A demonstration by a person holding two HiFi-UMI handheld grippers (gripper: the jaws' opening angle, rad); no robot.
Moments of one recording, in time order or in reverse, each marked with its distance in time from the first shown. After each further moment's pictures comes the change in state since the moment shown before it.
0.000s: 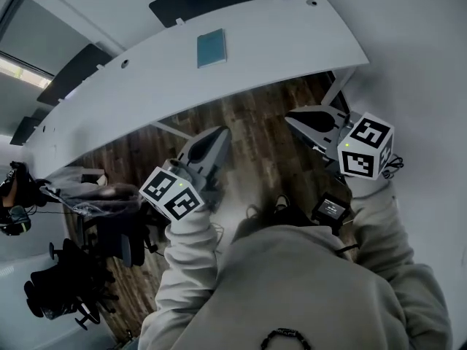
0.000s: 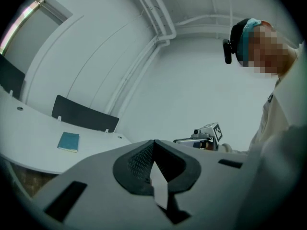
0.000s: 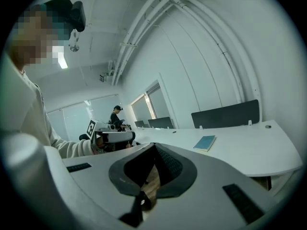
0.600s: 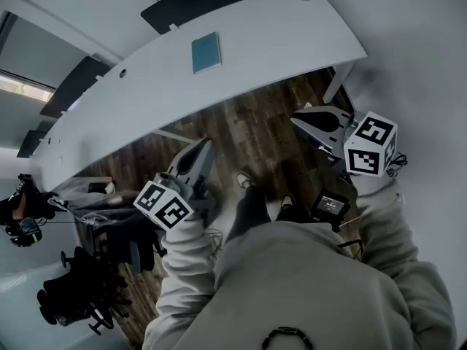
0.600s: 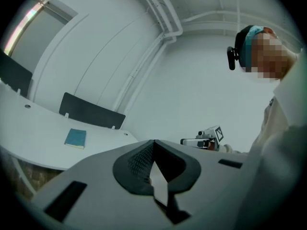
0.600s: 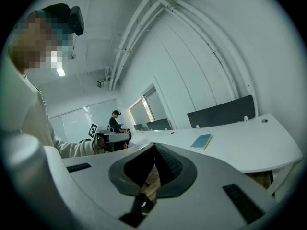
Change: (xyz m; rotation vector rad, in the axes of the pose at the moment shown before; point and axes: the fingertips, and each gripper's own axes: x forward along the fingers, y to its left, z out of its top) left arm -0.007 0.030 -0.012 -0.025 0.044 0.081; right arm -0.017 -0.034 -0.011 0.058 -0.034 0.011
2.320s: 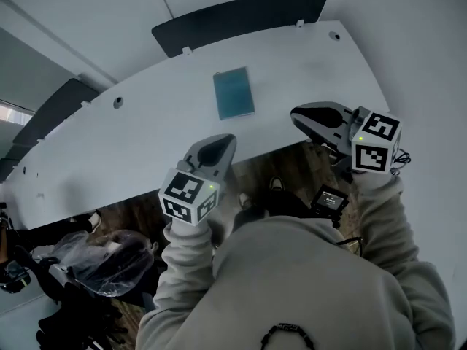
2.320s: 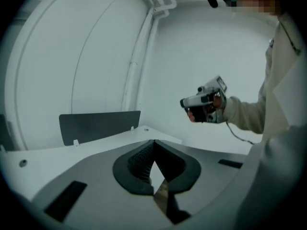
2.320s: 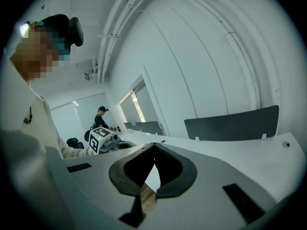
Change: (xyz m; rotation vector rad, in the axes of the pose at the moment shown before) left arm 0.105 0.272 0.103 0.266 0.210 -0.055; right arm 0.274 -0.125 0.147 -0.022 0.079 -0.055
